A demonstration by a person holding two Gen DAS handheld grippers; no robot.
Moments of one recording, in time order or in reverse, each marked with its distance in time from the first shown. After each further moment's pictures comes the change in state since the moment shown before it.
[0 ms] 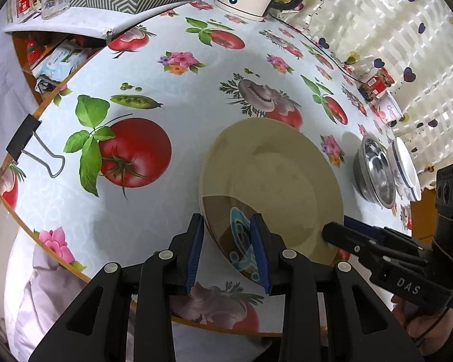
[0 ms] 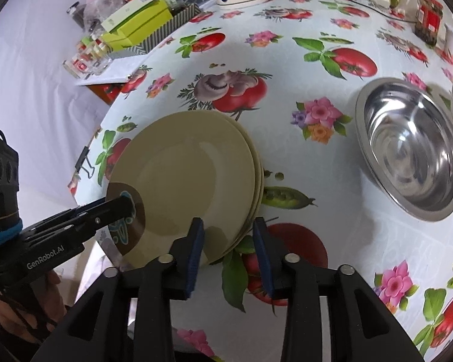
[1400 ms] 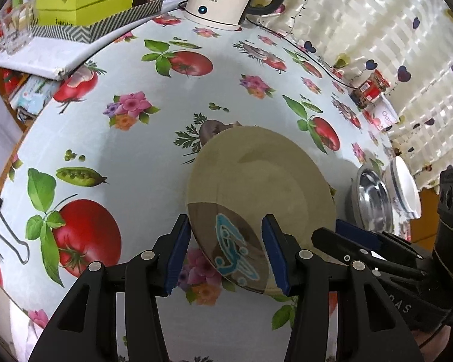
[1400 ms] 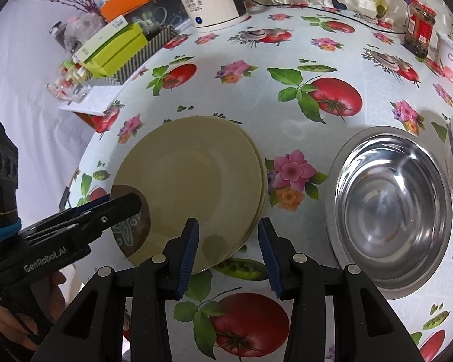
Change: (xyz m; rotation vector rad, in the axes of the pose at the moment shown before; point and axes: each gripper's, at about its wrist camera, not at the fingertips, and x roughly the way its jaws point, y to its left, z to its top) left arm 0.030 -0.038 0.063 0.079 -0.026 -0.013; right arm 0.003 -0.023 0.051 0.030 -0.072 -0.053
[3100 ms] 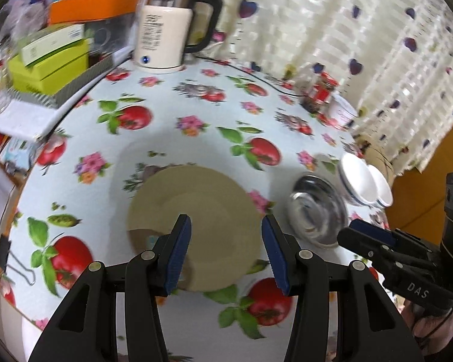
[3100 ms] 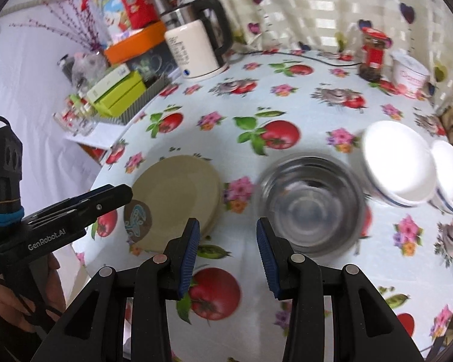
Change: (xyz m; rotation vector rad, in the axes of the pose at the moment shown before) left arm -0.047 -0.072 0.000 0.180 -0.125 -0.076; right arm -0.097 -0.041 -0.027 0.030 -0.198 -0.036
